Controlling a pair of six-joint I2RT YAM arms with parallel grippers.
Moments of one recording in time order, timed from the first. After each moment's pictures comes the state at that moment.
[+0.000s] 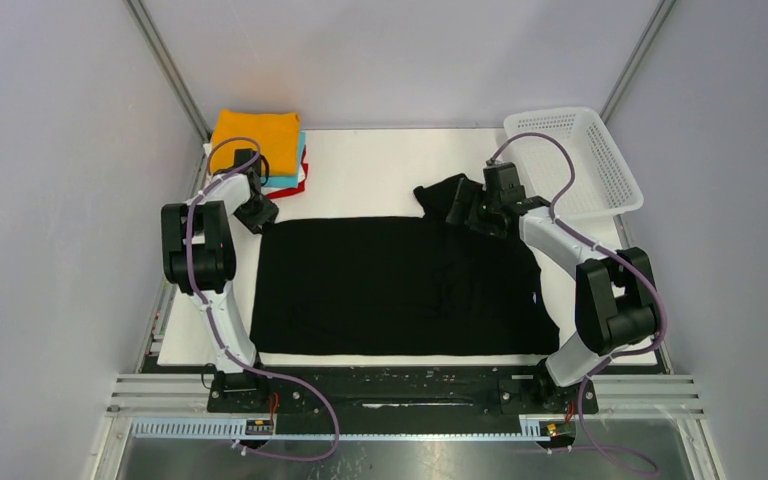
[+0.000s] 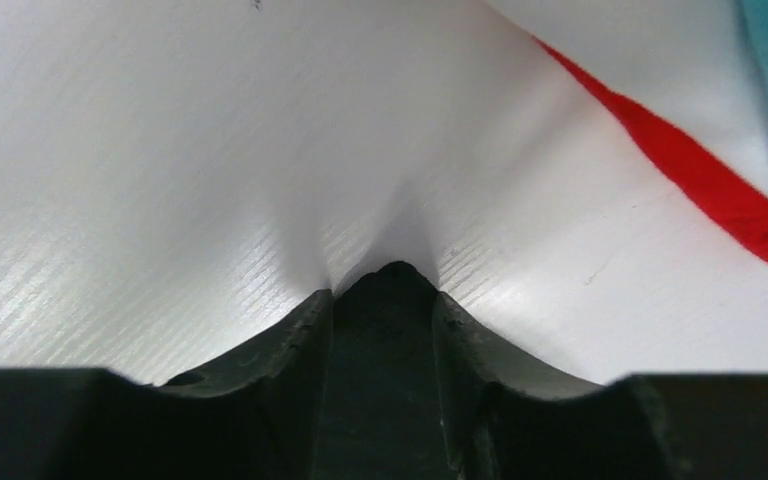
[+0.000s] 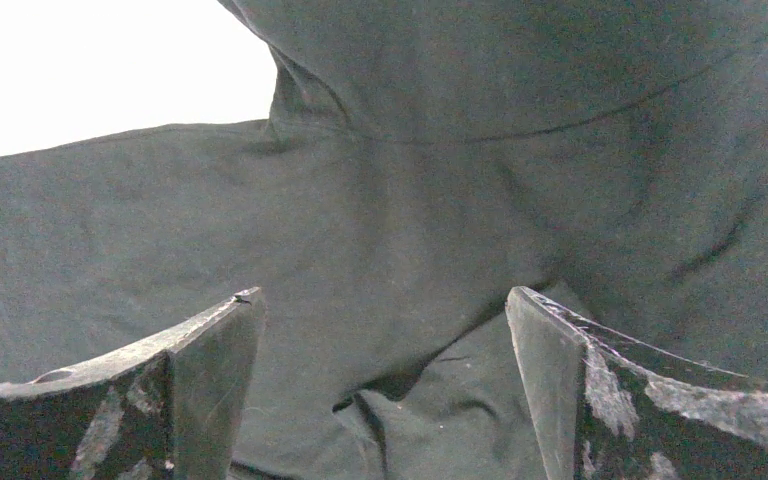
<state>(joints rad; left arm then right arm) 0.07 2.01 1.43 -0.63 -0.20 -0.78 0.31 1.61 1.05 -0.30 -0.04 0.55</state>
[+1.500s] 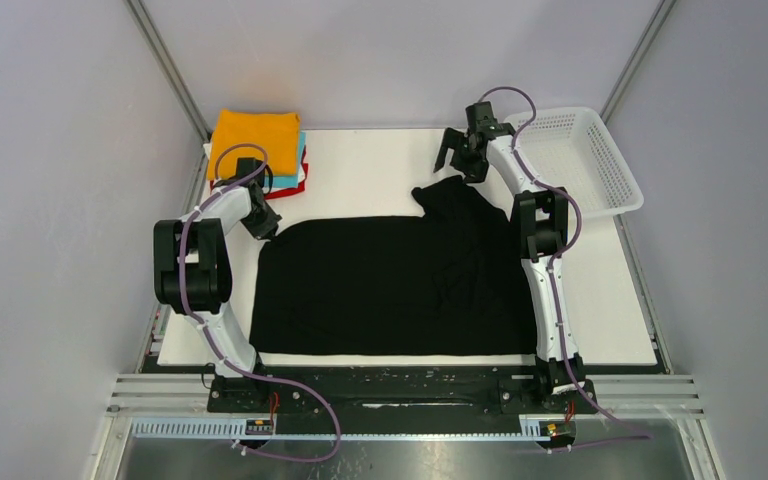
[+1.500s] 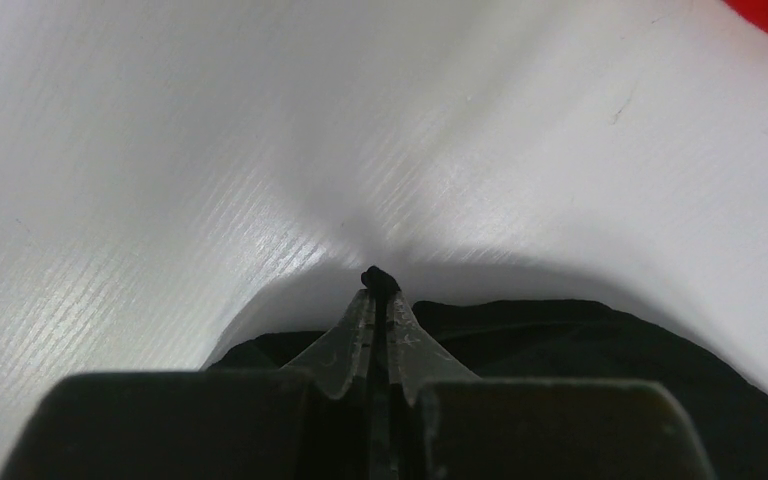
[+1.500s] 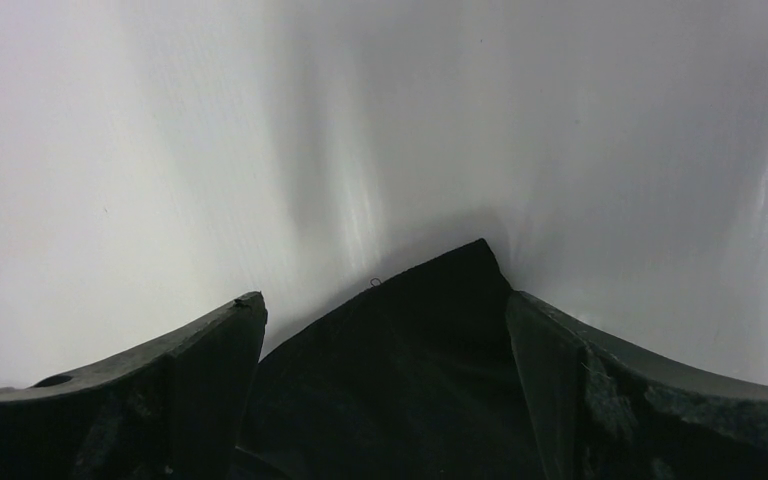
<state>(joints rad) 0.04 1.84 1.25 -0.61 -0.17 -0.68 0.21 2.61 2.40 -0.81 -0.16 0.49</state>
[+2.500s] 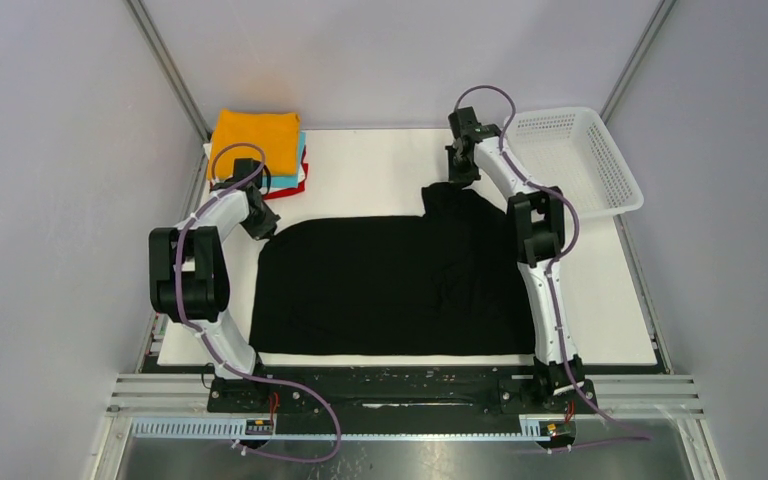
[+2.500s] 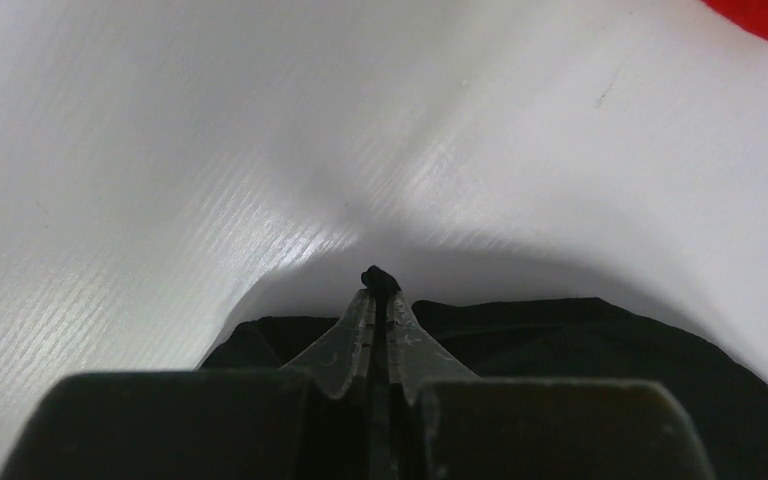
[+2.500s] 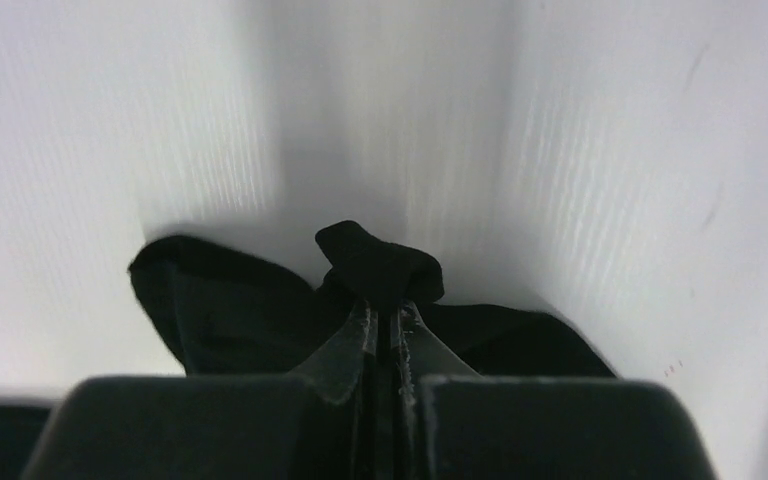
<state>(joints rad) 0.03 1.79 1.22 -0.60 -0.17 -0.68 0.29 2.56 2.36 -0.94 0.08 0.25</state>
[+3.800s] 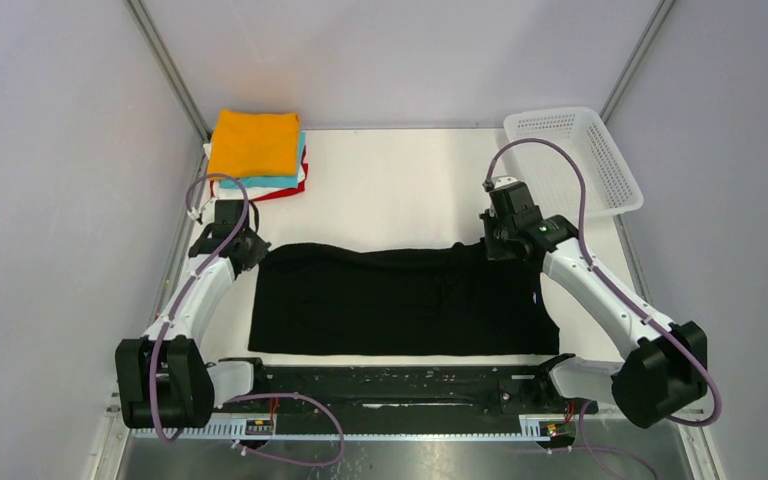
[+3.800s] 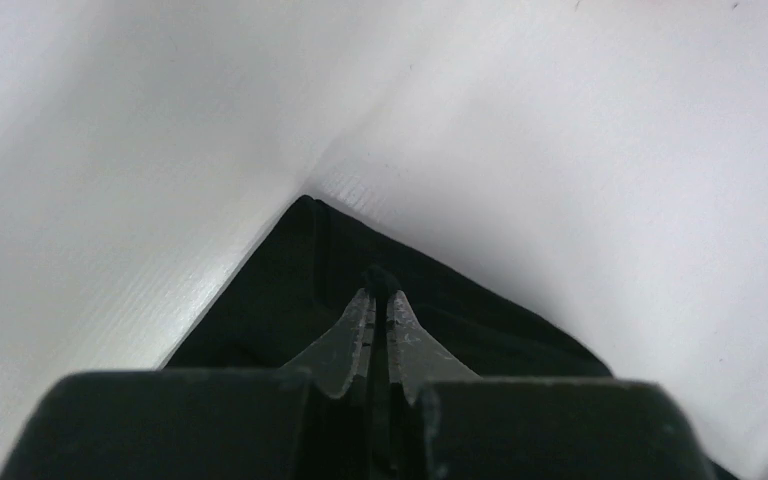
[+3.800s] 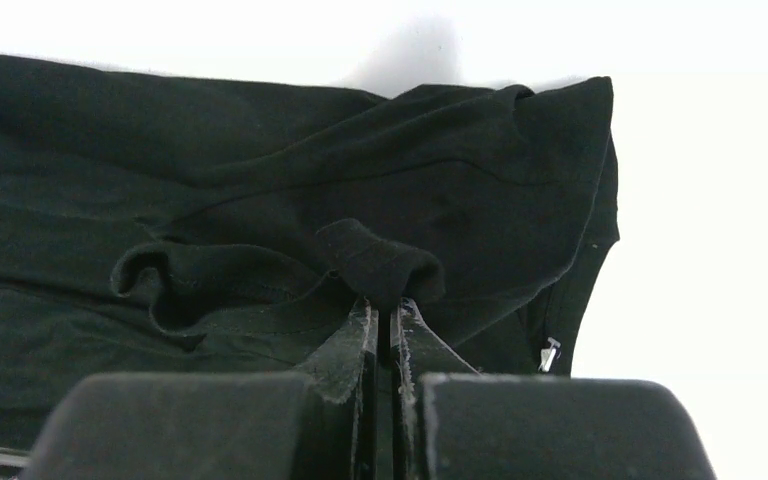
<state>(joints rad) 0.01 1.21 0.79 -0.51 -0.19 -0.76 0.43 1.27 1.02 -0.70 0.16 0.21</state>
